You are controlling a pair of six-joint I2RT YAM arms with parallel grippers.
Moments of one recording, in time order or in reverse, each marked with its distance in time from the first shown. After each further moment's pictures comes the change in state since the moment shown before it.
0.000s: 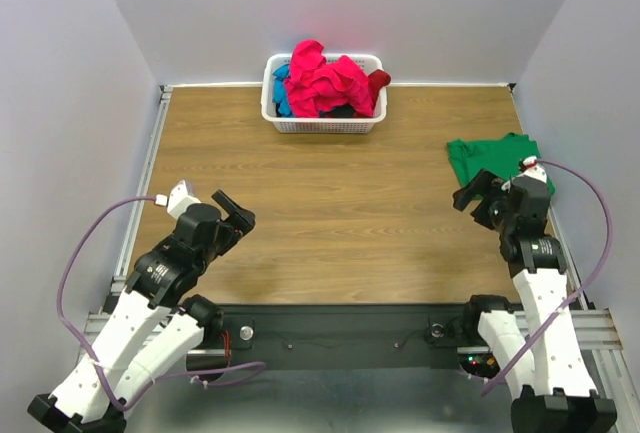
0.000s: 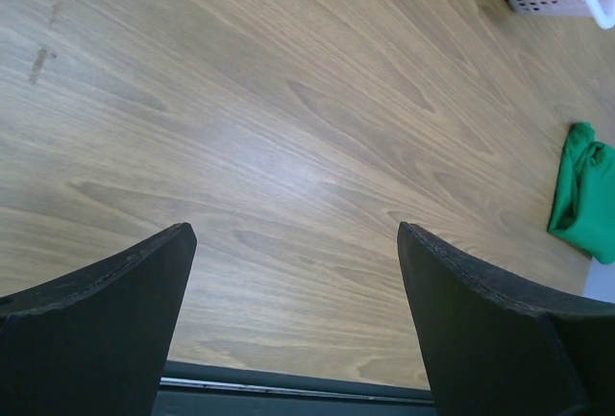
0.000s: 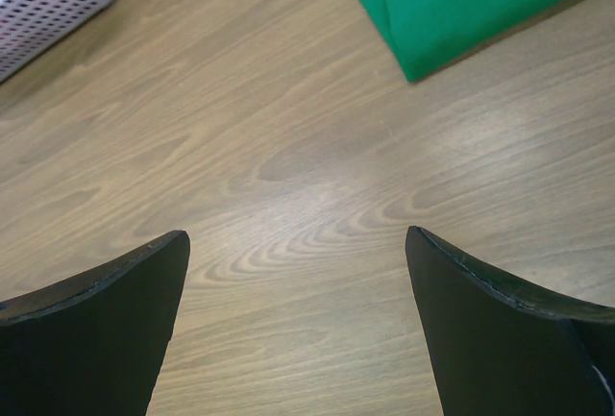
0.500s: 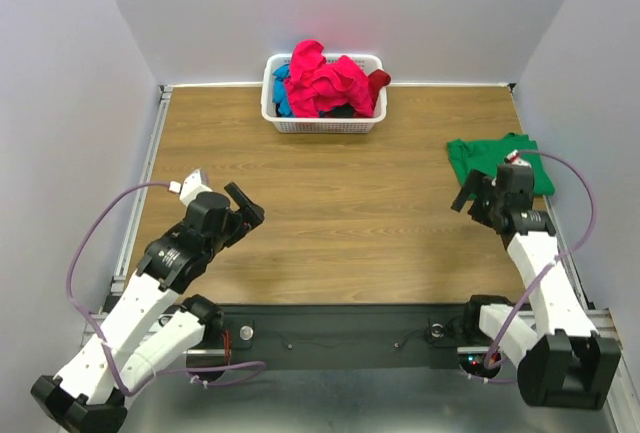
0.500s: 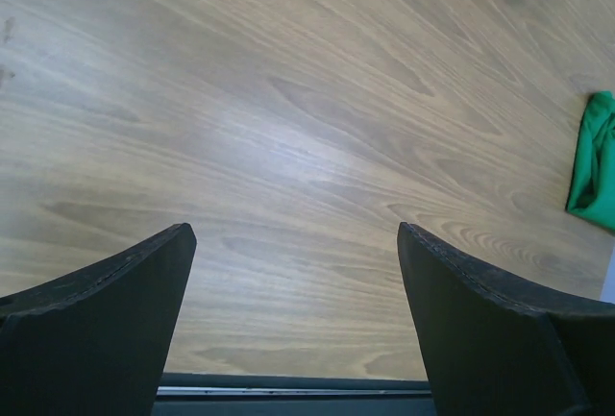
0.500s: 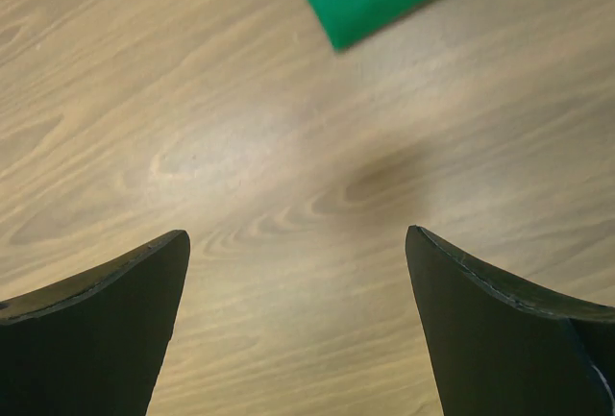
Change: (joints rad) left arm 0.000 0.114 0.027 0.083 0.048 0.075; right arm 0.000 0.281 0.050 0.004 0.084 -0.103
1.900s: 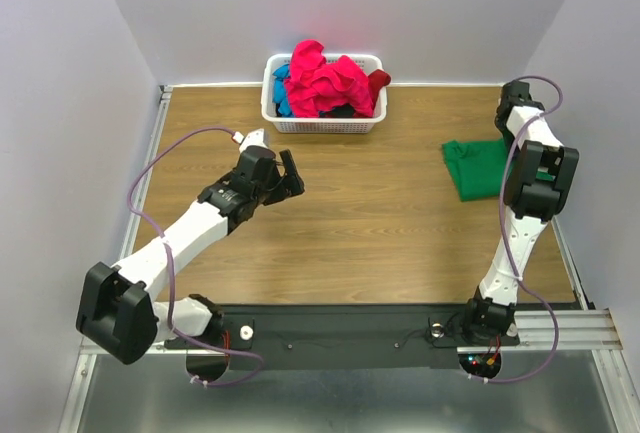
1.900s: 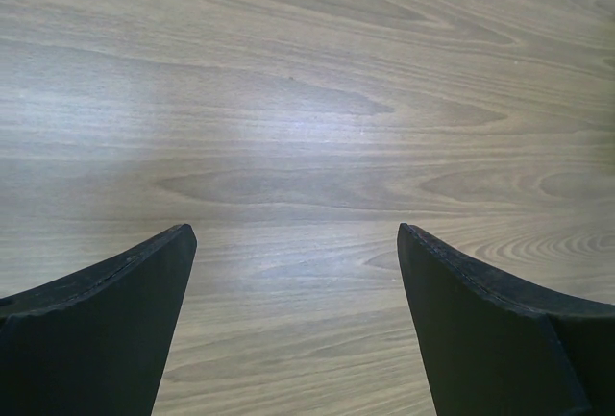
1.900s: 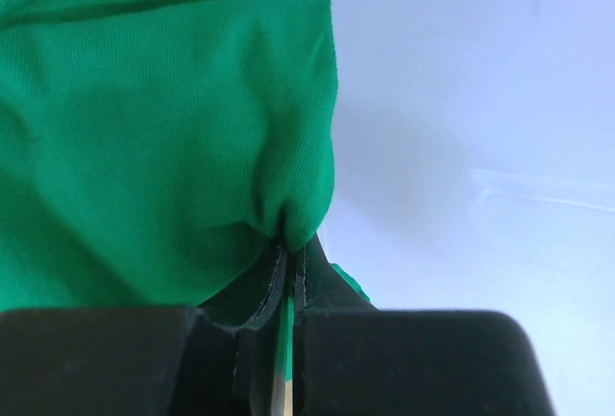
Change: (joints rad) left arm -0.020 0.547 0.137 0.409 0.125 0.269; right arm -0.177 1.280 1.129 -0.217 0.571 -0.732
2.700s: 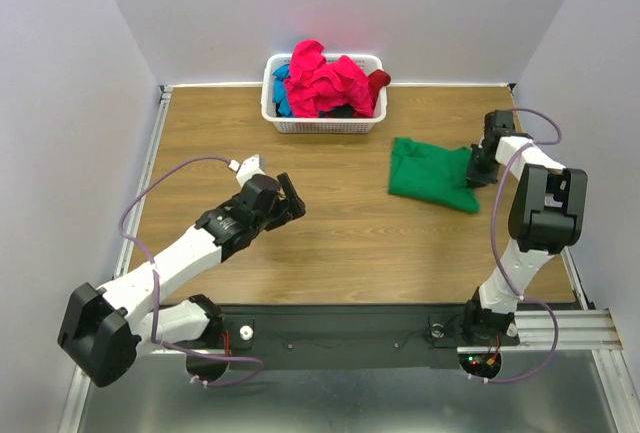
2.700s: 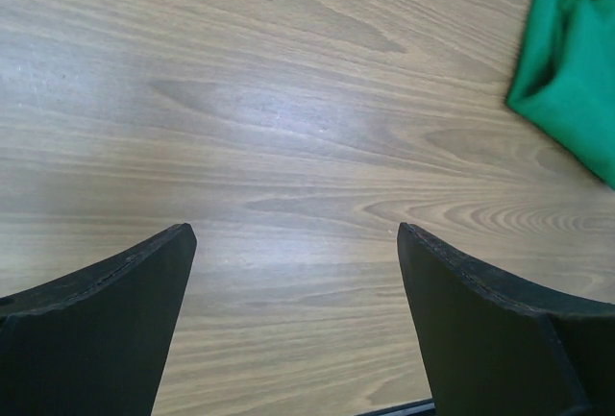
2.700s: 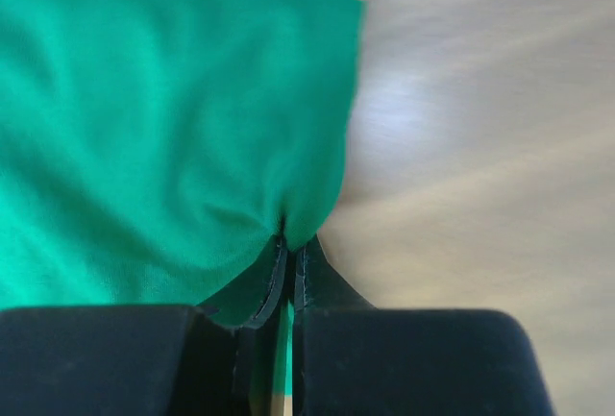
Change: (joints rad) left arm -0.137 -0.183 -0.172 -0.038 -0.110 -0.208; right arm 0.091 -0.384 -0.596 0.205 -0.644 0.562
